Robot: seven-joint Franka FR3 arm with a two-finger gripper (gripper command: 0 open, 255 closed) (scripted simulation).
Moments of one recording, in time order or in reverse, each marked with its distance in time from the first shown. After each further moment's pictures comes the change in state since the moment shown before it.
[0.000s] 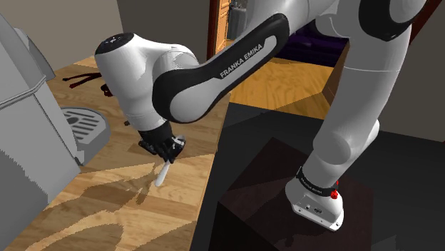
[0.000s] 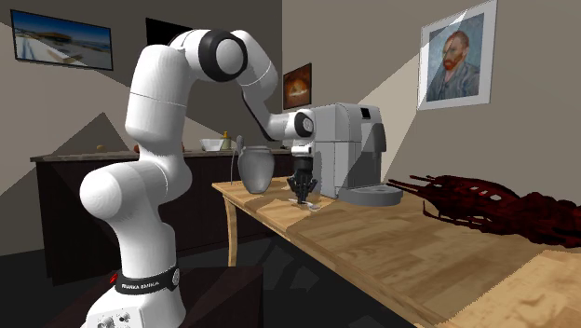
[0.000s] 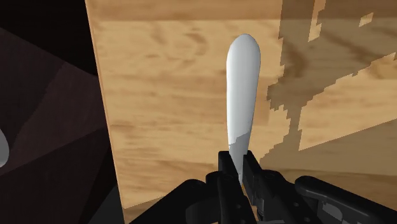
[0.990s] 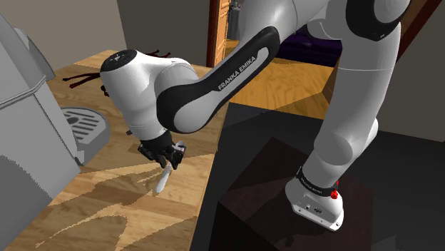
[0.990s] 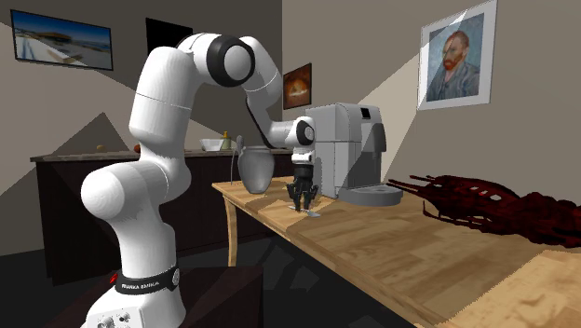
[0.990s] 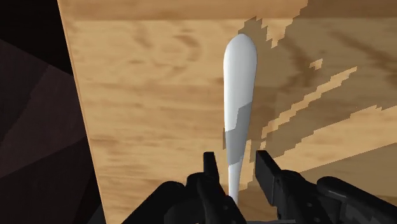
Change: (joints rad) arm 0.036 0.060 -0.038 -0.024 -0.063 0.055 0.046
